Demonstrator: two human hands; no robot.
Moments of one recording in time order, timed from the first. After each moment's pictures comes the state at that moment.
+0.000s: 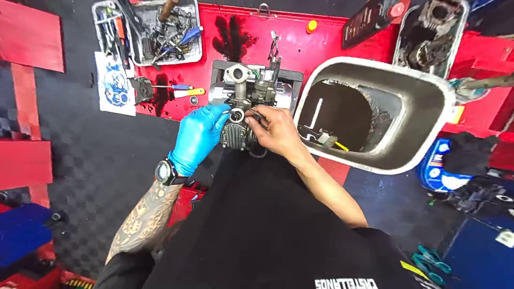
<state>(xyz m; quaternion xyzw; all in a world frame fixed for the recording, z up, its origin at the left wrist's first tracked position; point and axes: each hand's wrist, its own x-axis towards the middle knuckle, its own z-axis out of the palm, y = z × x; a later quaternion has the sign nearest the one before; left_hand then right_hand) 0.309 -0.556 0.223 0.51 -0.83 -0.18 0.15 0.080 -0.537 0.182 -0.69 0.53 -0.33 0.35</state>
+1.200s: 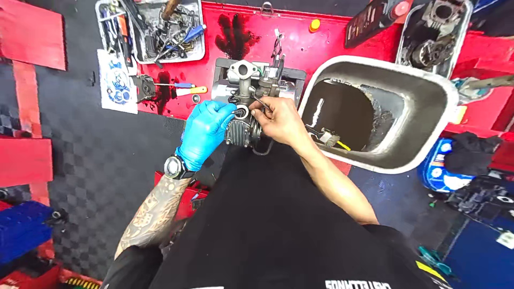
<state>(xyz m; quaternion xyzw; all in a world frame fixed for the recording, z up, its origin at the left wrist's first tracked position) 0.313 -0.552 0.207 0.46 -0.86 -0.13 0.18 0.073 -0.552 0.182 -0.67 0.55 -0.27 0.42</state>
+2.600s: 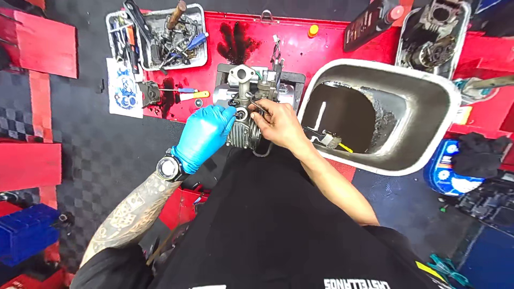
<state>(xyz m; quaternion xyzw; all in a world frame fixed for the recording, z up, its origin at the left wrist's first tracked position) 0.302 -0.556 0.236 0.43 -0.90 -0.06 0.06 0.072 -0.540 0.186 -0.68 0.55 -0.29 0.39</state>
